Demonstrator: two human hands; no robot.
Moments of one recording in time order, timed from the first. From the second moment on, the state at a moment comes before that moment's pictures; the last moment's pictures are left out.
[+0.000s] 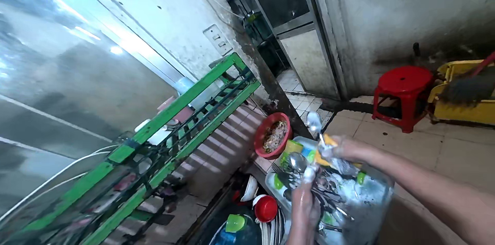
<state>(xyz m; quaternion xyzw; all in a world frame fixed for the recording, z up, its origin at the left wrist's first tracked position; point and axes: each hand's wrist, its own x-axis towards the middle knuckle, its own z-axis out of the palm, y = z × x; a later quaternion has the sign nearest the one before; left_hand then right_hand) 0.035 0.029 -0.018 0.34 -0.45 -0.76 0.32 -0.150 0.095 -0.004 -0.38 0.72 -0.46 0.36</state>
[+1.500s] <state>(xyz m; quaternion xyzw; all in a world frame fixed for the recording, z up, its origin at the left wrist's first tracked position) 0.013 0.054 -0.006 0.46 -0.50 -0.68 0.27 -0.114 0.107 0.010 -0.31 0.70 -0.55 0.34</state>
